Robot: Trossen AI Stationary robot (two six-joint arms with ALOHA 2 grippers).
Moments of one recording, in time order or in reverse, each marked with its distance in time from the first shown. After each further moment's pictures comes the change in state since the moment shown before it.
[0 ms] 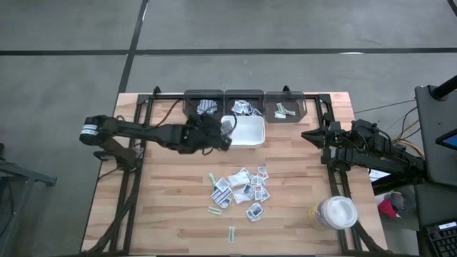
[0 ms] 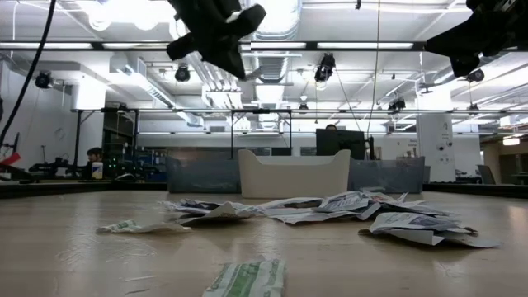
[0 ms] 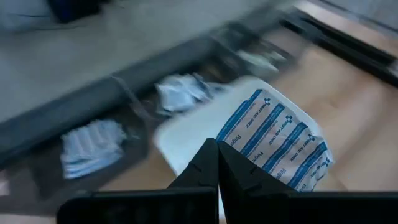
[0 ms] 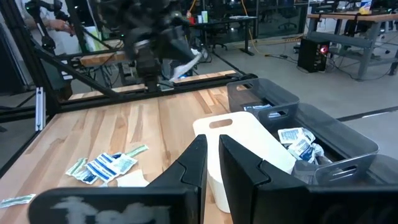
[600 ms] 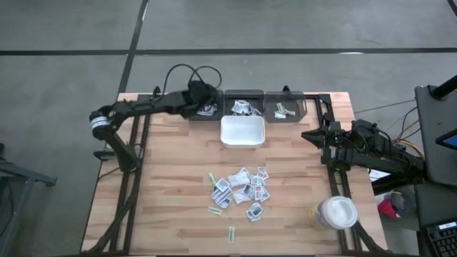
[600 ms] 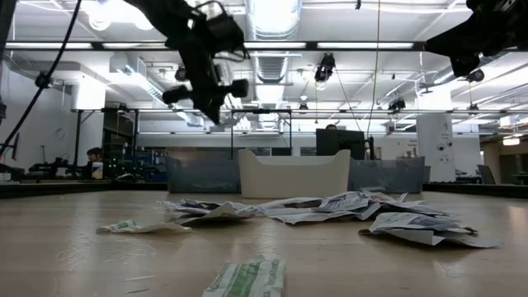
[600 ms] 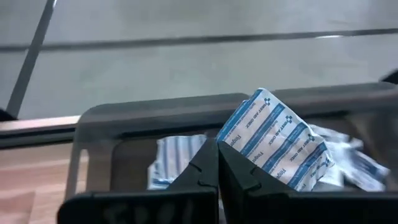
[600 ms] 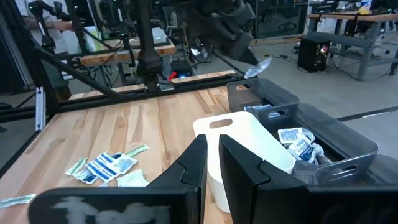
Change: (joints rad) left arm 0.478 0.090 0.000 0.004 0.124 -0.129; right arm 0.000 0.000 0.000 0.000 0.000 -0.001
